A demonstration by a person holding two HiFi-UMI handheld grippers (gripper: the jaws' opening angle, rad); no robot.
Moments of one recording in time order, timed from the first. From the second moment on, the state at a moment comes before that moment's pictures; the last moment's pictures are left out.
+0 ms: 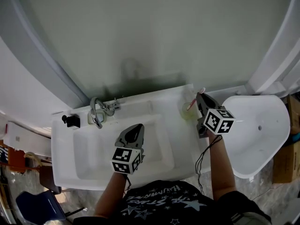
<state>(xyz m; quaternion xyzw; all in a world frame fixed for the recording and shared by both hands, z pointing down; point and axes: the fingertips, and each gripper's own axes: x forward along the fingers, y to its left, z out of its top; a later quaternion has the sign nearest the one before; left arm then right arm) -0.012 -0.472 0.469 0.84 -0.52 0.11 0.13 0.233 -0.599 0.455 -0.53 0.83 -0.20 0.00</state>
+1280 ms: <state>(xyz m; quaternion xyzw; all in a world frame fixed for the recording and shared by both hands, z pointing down) -0.103 -0.248 0.450 0.85 -0.51 0.08 0.12 0.116 -0.345 0.415 -0.50 0.85 -0.19 0.02</state>
